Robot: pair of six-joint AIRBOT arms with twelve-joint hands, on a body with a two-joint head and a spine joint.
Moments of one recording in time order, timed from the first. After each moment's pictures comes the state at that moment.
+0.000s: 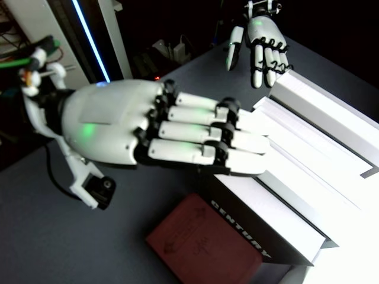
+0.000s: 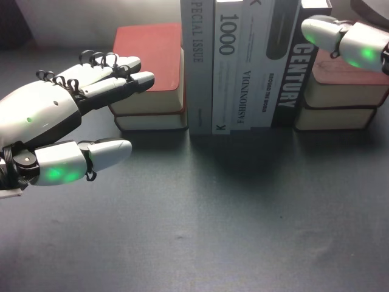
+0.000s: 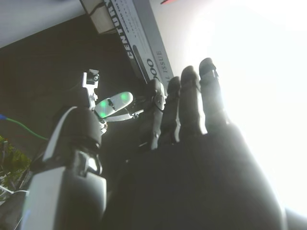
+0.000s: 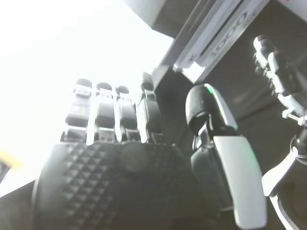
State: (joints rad) left arm 0.87 -0.95 1.19 0.13 -1.12 0.44; right arm -0.41 -0.97 1.13 0.14 0.75 -1.12
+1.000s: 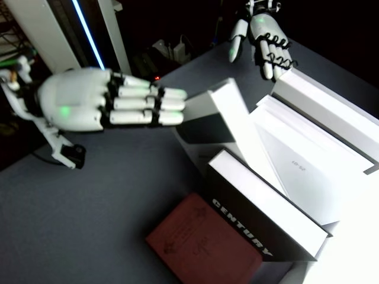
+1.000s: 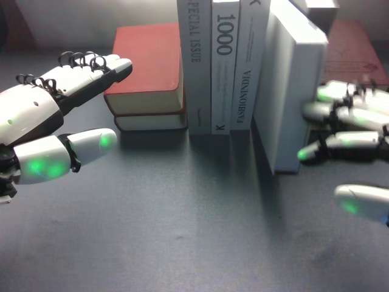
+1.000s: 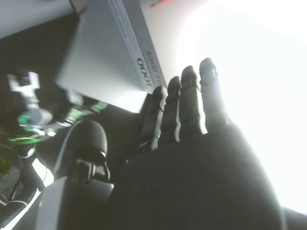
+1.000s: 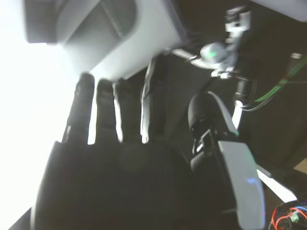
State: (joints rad) left arm 0.94 -0.93 1.17 0.03 -1.18 0.45; right arm -0.97 -0.82 0.88 -0.05 1.08 -0.75
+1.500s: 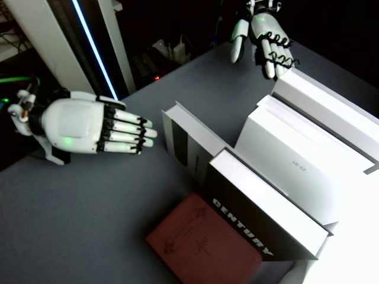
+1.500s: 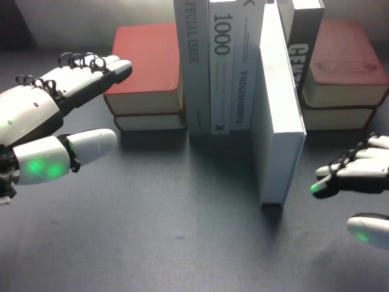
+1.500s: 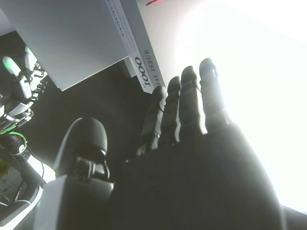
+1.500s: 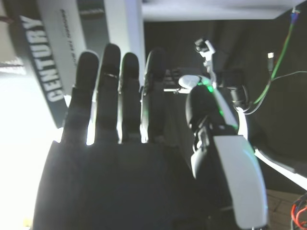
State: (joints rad) left arm 0.94 -0.93 1.16 0.03 -1.18 0.45; right arm -1.08 -0.83 0.87 0.01 1.11 -0.67
